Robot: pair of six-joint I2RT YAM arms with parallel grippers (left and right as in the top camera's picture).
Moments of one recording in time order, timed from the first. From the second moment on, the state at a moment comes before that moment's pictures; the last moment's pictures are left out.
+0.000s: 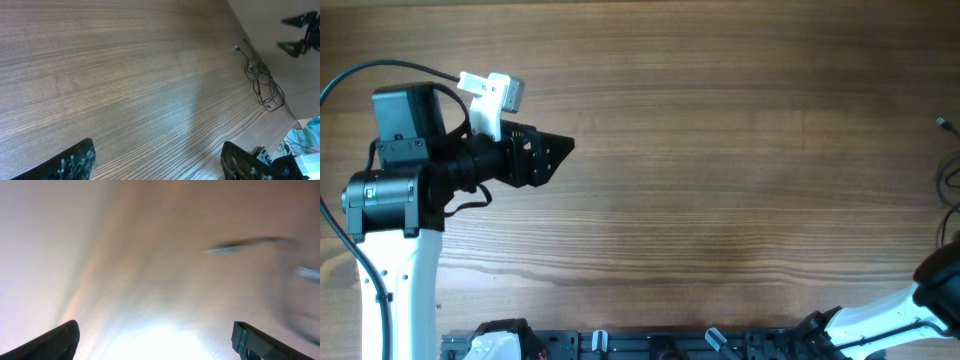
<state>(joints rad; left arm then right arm) 0.08 1.19 1.33 -1.05 0.73 0.12 -0.80 1.86 1.64 -0.70 -0.59 0.35</state>
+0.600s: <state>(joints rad) 0.08 1.19 1.33 -1.09 0.69 0.14 -0.14 1.67 1.64 -1.06 -0.75 -0.19</state>
